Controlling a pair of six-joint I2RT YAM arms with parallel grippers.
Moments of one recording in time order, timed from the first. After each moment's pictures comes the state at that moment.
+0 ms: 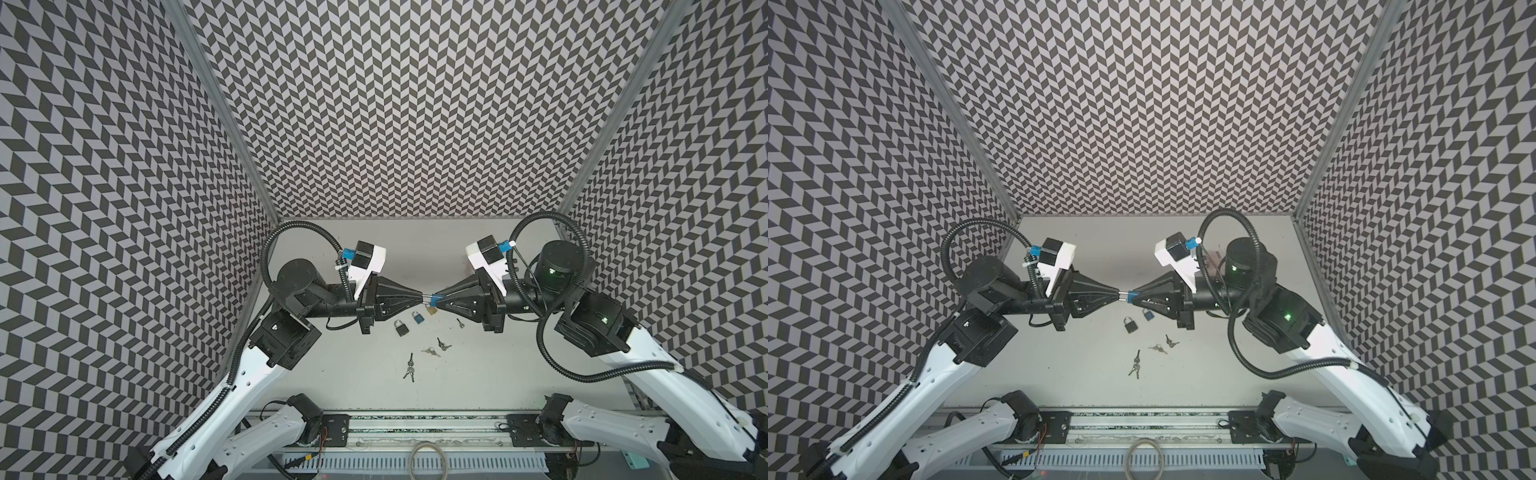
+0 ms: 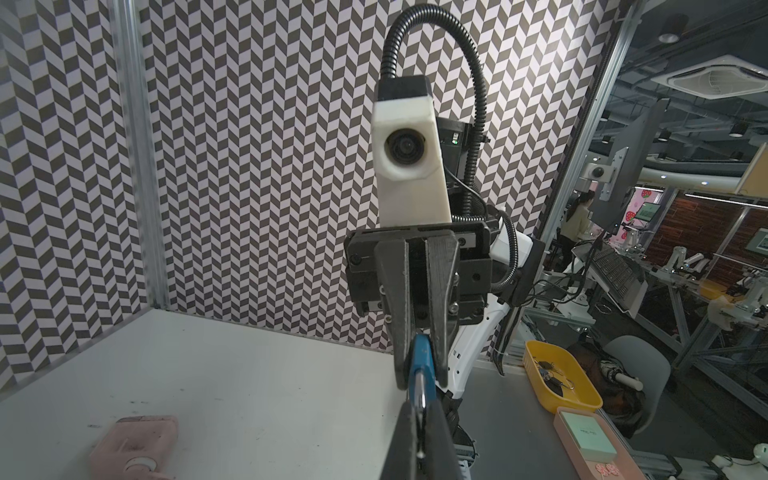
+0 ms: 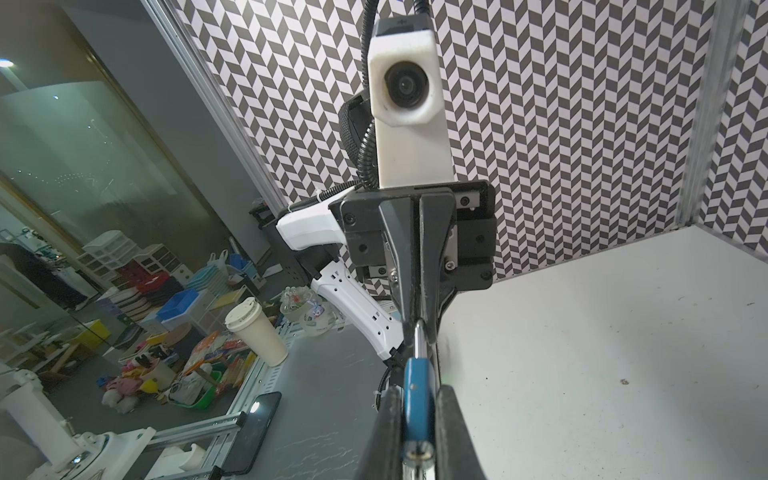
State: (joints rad) left arm -0.66 0.92 1.05 0.05 0.95 -0.36; right arm 0.81 1.04 1.30 -0.34 -0.76 0.23
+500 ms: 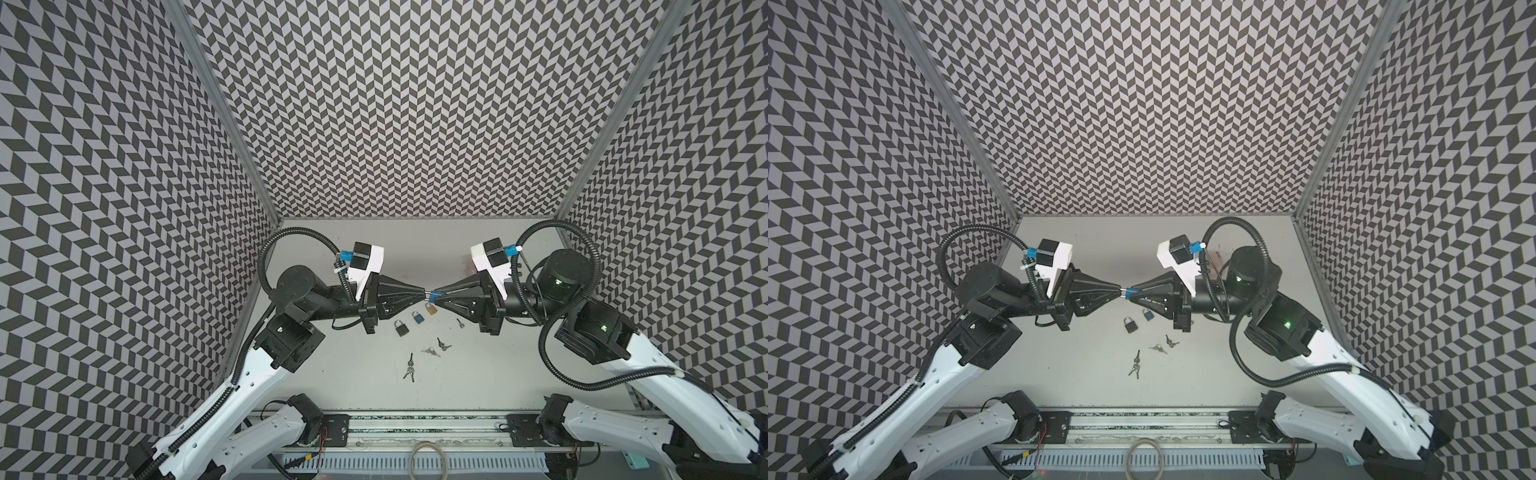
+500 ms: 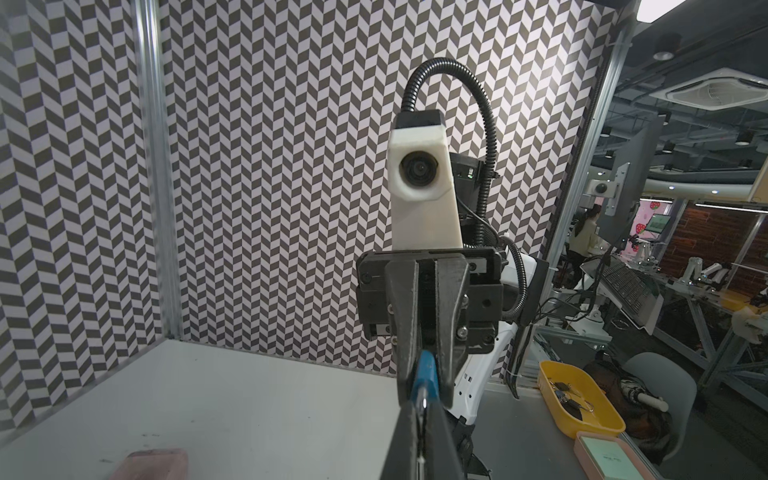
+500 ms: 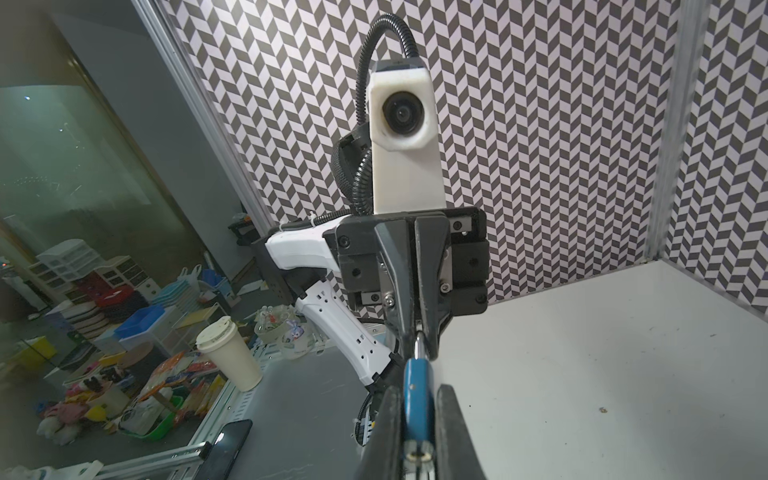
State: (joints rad) left arm -0.65 0.89 1.01 0.13 0.89 -0.37; right arm 0.83 1.00 1.23 -0.24 -0.66 0.23
